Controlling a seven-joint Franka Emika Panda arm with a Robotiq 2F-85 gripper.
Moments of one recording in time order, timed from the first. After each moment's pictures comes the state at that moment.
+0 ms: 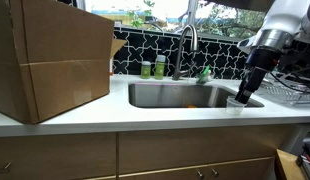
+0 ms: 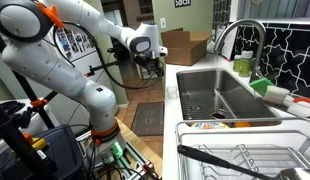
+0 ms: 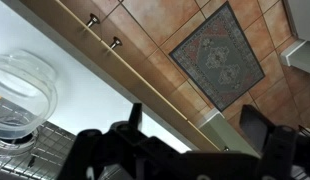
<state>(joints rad) 0.12 -0.62 -0.15 -2.72 0.26 2.26 -0.22</state>
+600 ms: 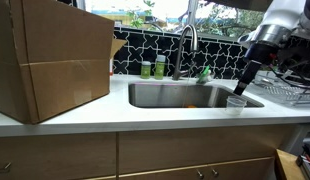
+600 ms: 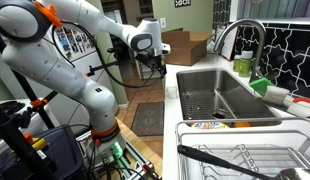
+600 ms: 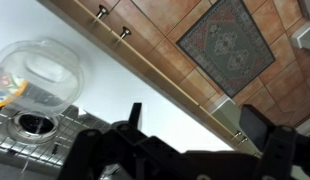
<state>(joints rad) 0.07 -0.62 -0.15 -2.68 0.24 2.26 -0.19</state>
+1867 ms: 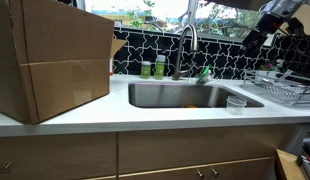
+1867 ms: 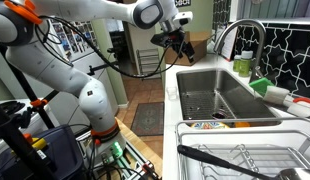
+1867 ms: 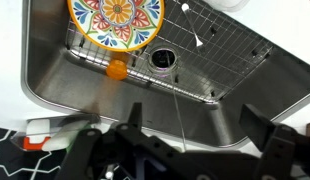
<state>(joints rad) -0.26 -0.63 -0.21 -2.44 -0.04 2.23 -0.11</state>
